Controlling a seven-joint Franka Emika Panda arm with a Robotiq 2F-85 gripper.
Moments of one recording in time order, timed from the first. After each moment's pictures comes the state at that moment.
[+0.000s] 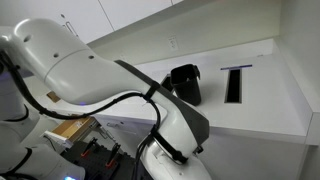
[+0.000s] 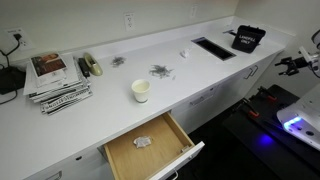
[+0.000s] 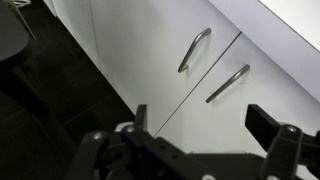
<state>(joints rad) -1.01 0.73 -0.37 -1.96 1.09 1.94 0.08</state>
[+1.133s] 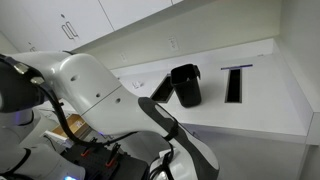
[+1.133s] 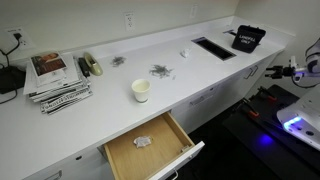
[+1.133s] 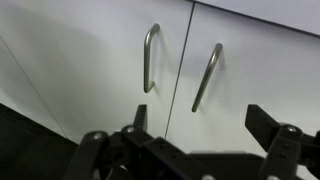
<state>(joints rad) -1.08 0.94 -0.30 -1.88 1.47 1.85 0.21</state>
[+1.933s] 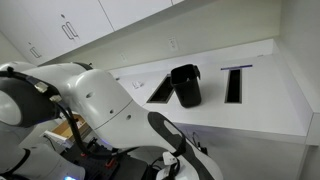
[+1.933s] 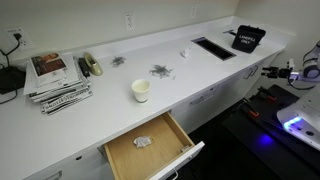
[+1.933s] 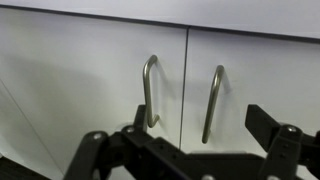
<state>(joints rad) -1.11 1.05 -0.28 -1.80 1.54 1.66 0.28</state>
